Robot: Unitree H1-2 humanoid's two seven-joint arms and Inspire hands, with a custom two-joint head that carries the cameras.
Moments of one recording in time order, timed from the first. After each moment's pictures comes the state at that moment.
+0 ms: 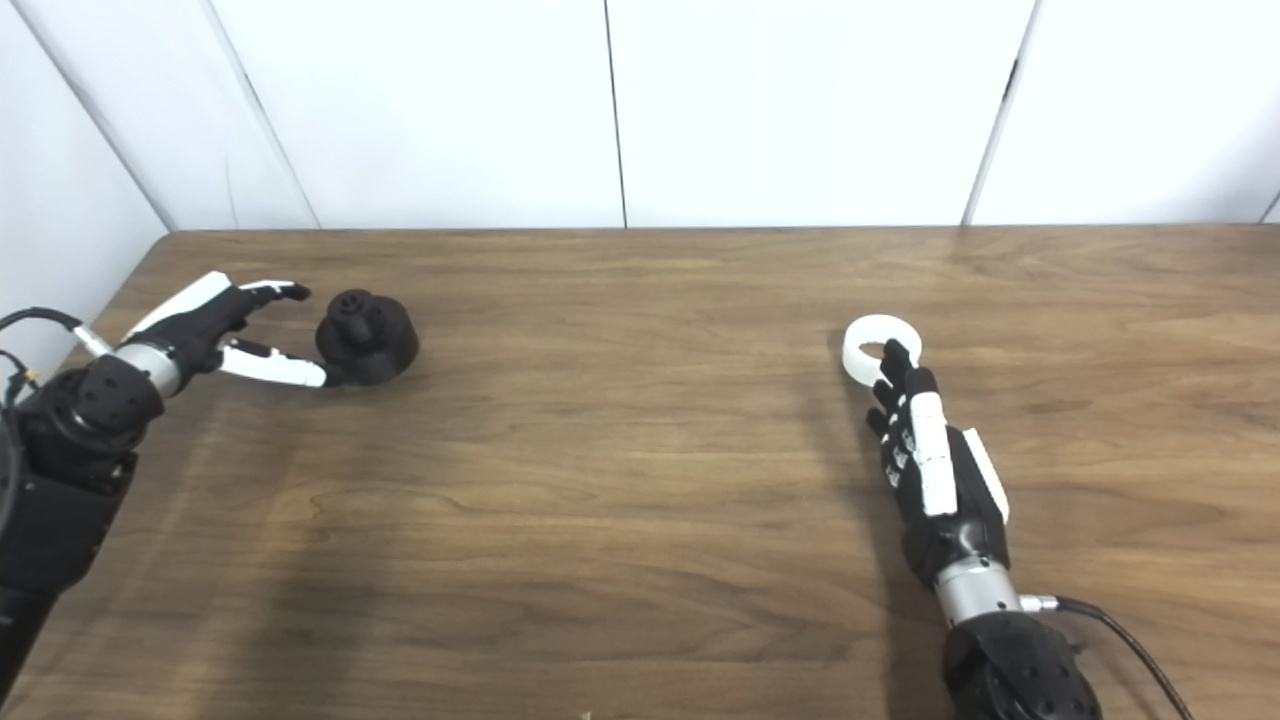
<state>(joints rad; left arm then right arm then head) -0.40 0.66 -0.09 0.11 0.48 0.46 -0.49 -0.01 -0.06 -0.05 -0.23 0.14 0.27 0.07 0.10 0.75</state>
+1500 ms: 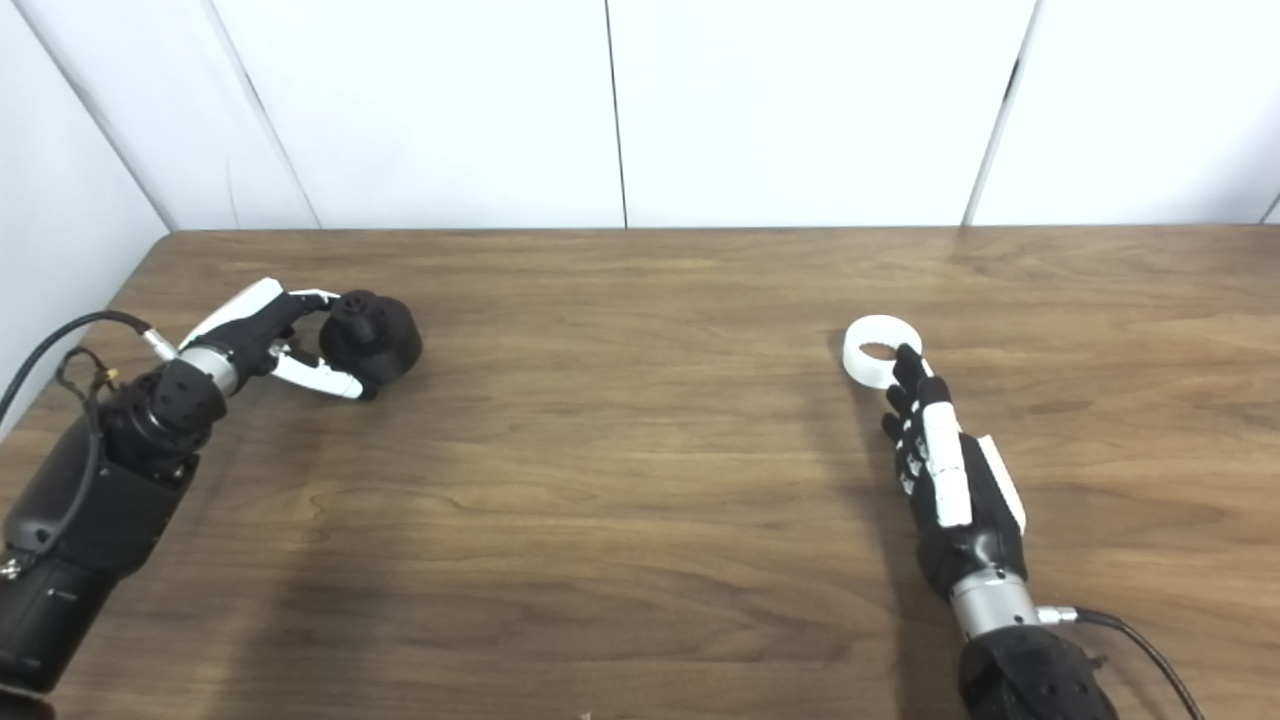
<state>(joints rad) -0.44 0.60 -0.17 0.24 0.48 0.38 -0.33 0.02 -0.09 -0.05 -0.27 0.14 0.27 0.08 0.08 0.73</state>
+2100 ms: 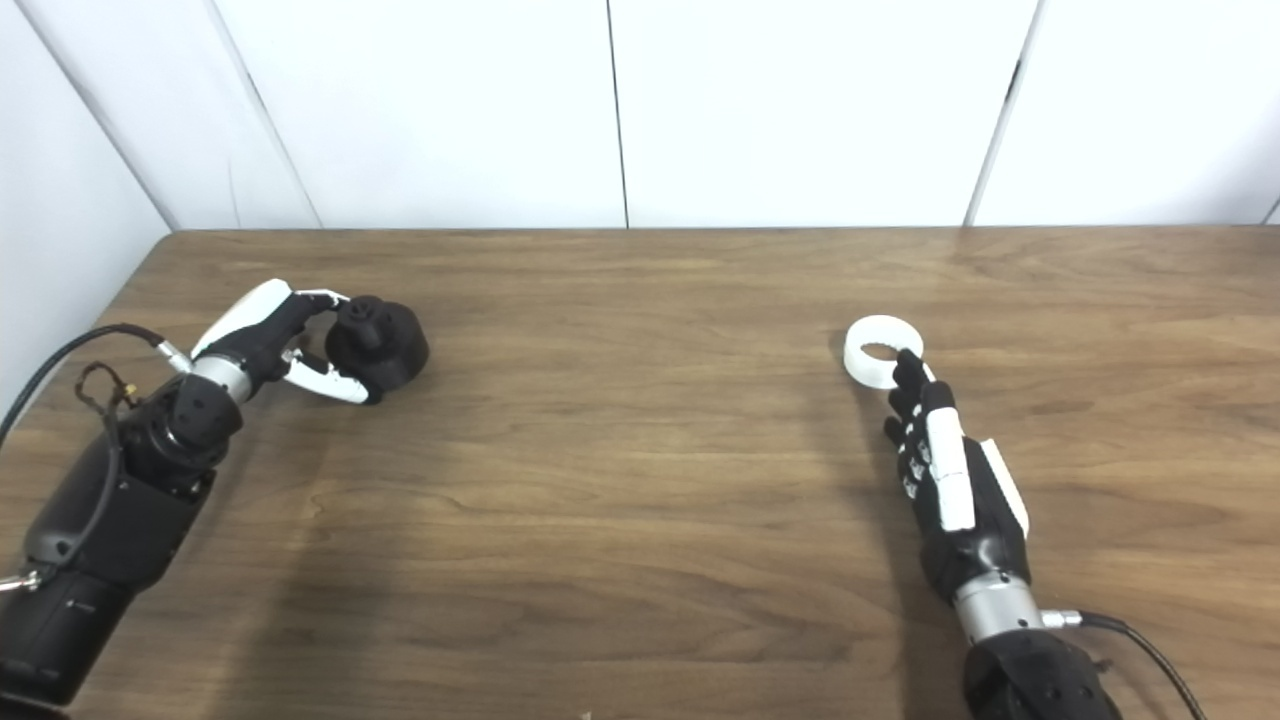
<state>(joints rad) -0.43 0.58 -0.17 0.26 0.48 0.34 -0.25 0.02 -0.09 -0.05 -0.27 0.14 0.27 0.08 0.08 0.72</state>
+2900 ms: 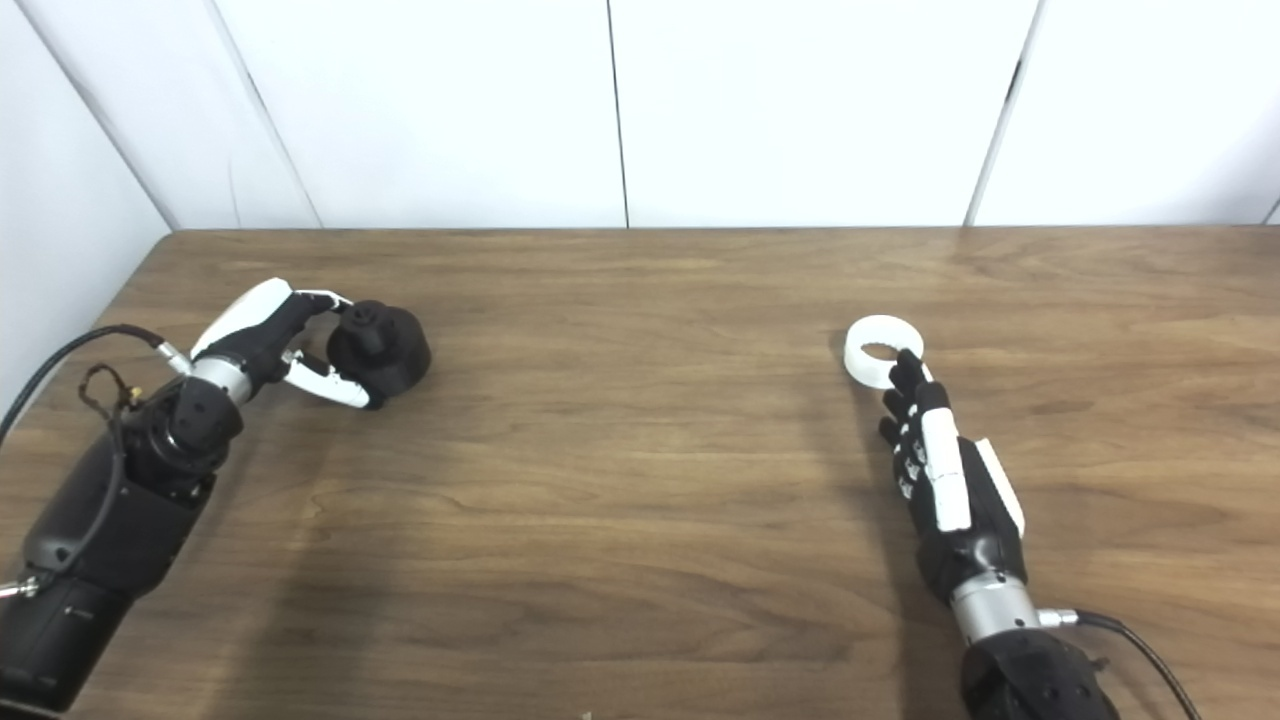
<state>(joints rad) -0.41 0.58 -0.17 0.21 0.51 0.35 -0.27 0.02 -0.09 -0.04 -0.27 0.14 0.27 0.09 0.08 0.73</state>
